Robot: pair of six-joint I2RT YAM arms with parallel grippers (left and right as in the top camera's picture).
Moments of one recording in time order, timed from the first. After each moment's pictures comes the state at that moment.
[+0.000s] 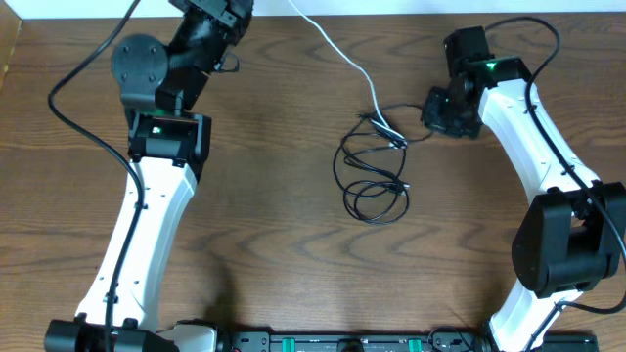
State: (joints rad) left arm -0.13 1.46 1.30 0.54 0.45 -1.36; right arm 0.18 1.93 1.61 -0.99 -0.08 0.50
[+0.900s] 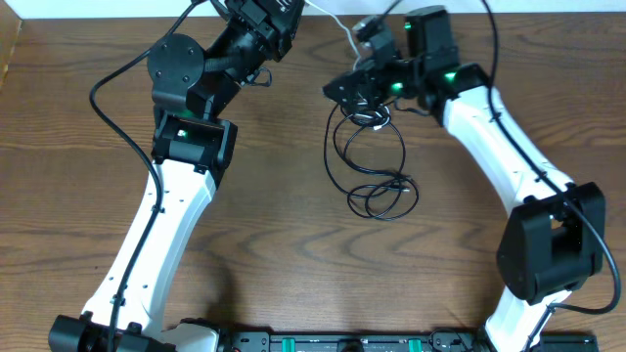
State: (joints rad) left arm -0.24 1.46 1.30 0.50 0.50 -1.49; right arm 0.34 1.93 1.61 -0.40 -0.60 -0.02
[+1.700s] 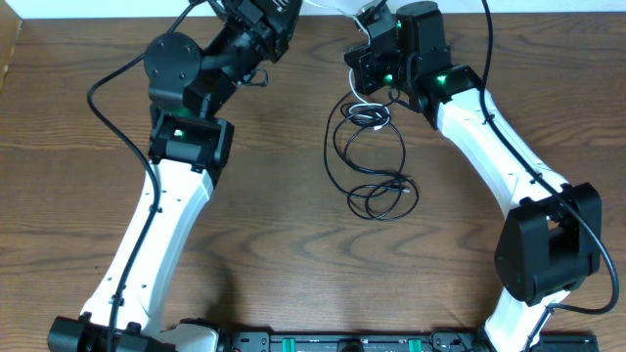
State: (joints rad) left arm -0.22 1.45 1.30 0.45 0.52 -1.49; right arm 0.36 1.93 1.61 -0.29 -0.38 0.05
